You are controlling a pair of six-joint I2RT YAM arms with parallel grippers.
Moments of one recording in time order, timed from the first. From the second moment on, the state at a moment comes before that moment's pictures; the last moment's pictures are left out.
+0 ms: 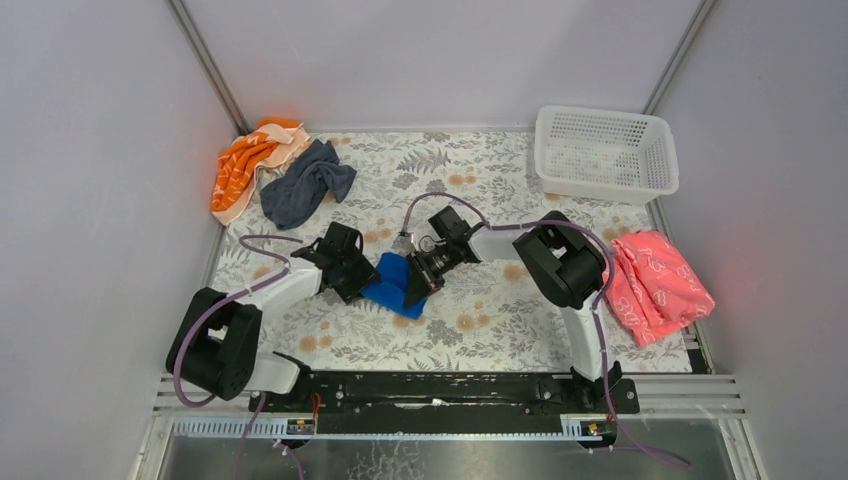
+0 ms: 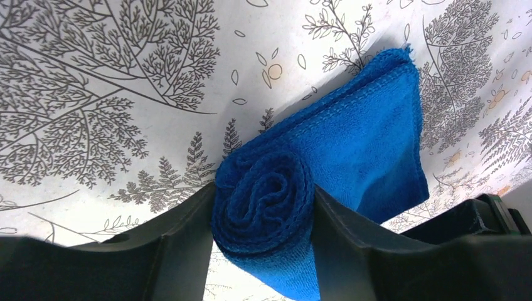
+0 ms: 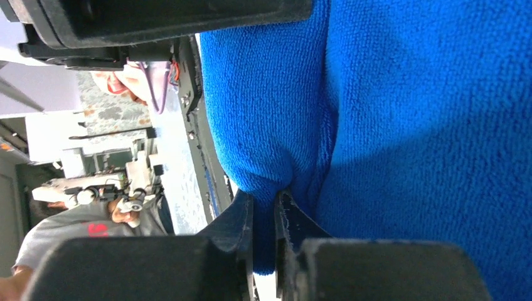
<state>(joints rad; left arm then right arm) -0.37 1.37 0.65 -0.40 0.03 -1.09 0.72 2.14 1.24 -0.19 -1.05 0.28</state>
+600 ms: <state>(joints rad) -0.38 1.41 0.65 -0.36 0.04 -1.09 0.92 1.68 1.04 -0.20 -0.36 0.01</state>
